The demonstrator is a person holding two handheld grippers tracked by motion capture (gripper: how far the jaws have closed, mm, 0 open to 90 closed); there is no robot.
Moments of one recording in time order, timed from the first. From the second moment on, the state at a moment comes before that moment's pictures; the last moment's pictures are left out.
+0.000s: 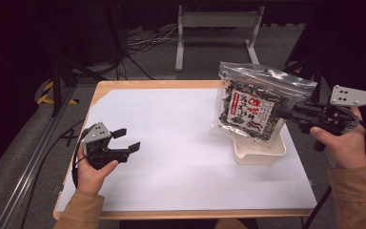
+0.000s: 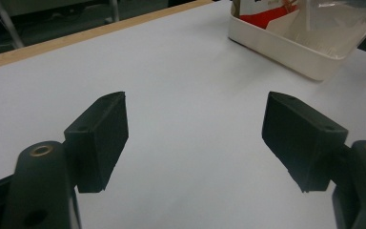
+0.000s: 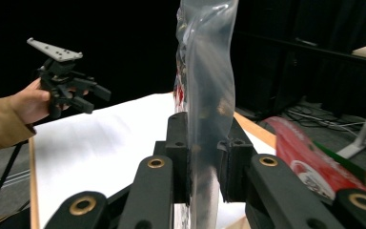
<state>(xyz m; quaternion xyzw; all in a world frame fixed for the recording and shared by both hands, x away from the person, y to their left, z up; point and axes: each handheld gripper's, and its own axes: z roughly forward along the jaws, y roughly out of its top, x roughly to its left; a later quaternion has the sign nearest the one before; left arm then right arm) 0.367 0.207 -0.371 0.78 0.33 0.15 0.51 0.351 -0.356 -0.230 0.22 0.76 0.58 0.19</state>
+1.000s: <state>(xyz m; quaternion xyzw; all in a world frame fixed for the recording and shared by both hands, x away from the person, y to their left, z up) 0.369 0.211 -0.377 0.78 0.34 0.15 0.51 0.352 -0.382 -0.246 0.31 0.73 0.55 0.26</state>
